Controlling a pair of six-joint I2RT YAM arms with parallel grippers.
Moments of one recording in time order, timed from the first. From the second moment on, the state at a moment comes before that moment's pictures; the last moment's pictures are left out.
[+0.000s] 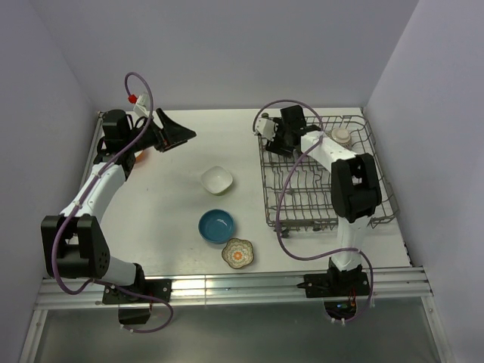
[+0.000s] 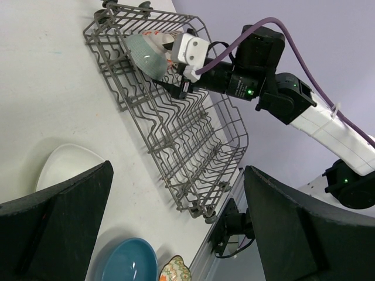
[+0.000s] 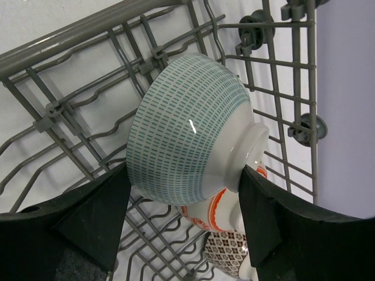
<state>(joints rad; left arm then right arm) -0.04 1.44 1.08 0.12 0.91 -0.75 0.28 1.95 1.47 -0.37 -0.05 -1.02</state>
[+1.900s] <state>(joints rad) -0.01 1.44 1.07 0.07 0.92 -0.69 0.32 2.00 1.43 -0.17 0.08 -1.05</state>
